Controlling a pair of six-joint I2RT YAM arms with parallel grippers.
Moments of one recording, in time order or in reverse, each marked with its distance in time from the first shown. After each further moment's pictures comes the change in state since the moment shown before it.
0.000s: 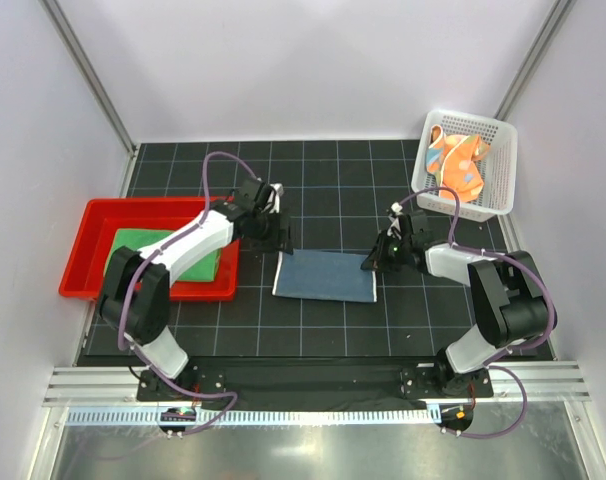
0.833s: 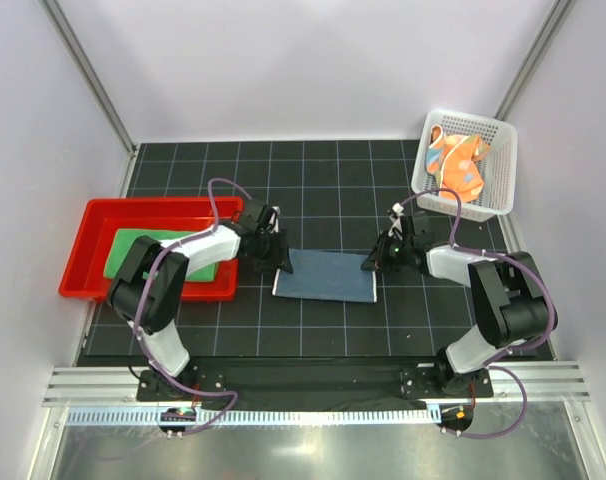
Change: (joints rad) left arm -0.001 0.067 -0.214 0.210 0.031 -0.095; right arm -0.014 -0.002 -0.017 0.028 -0.024 0.000
